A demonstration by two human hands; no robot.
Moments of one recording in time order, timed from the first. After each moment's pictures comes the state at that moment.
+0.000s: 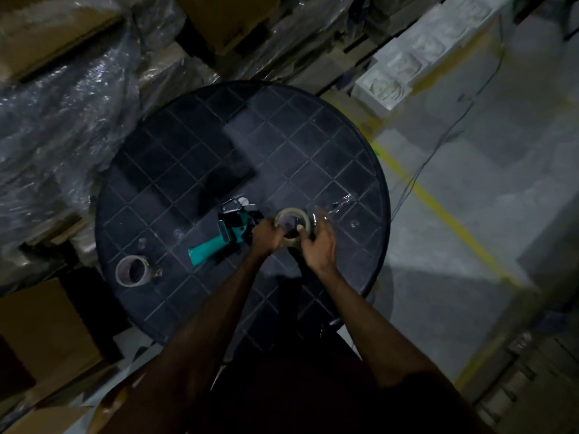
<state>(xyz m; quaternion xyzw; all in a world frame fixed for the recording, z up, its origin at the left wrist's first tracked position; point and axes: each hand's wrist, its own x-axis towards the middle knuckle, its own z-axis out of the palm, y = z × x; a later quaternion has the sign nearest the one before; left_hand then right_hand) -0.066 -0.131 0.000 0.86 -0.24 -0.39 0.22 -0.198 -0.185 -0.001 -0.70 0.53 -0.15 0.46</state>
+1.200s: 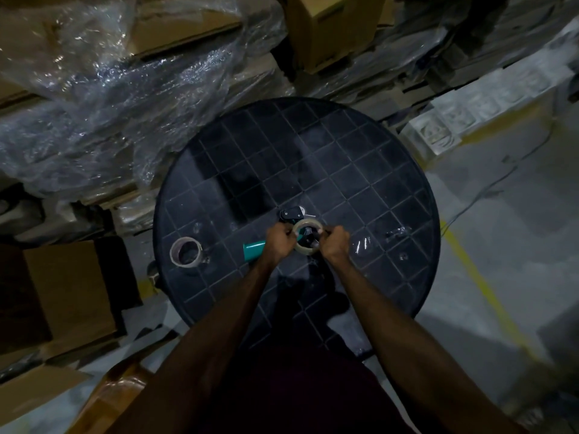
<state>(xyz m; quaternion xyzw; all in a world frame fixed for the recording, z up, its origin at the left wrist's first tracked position) 0.027 -0.047 -0.015 0.87 -0.21 -0.34 0.30 -0.077 -0.154 0.004 -0.70 0.57 0.01 0.42</state>
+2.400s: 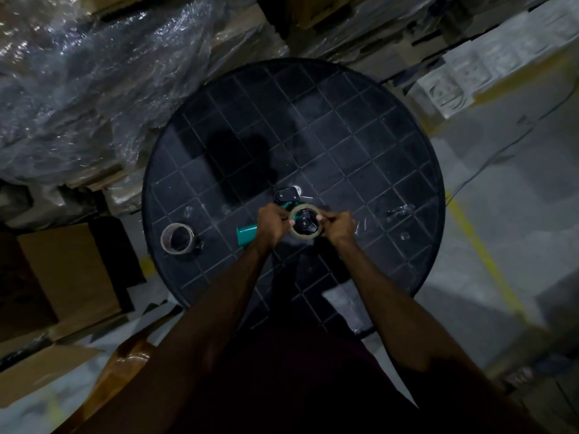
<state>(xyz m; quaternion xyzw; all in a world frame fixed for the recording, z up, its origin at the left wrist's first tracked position) 0.041 -0.051 -0.042 0.87 -0.25 -0.34 0.26 -0.089 -0.177 -0.036 -0.66 0.57 0.02 0.49</state>
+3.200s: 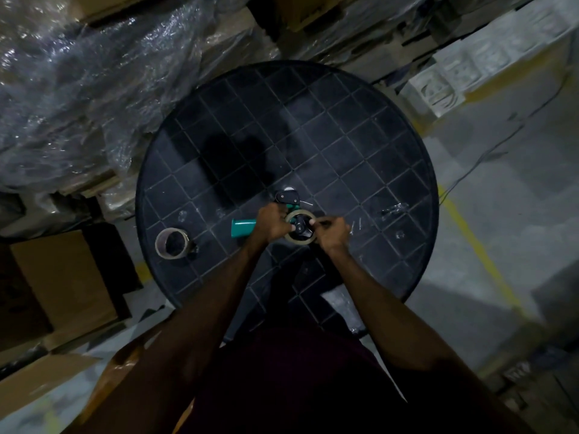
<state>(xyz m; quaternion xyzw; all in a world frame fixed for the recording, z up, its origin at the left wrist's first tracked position) 0.043 -0.067 -0.015 0.85 -0.27 -0.40 0.21 -0.097 -0.165 -0.042 -0.63 0.60 -0.03 0.50</state>
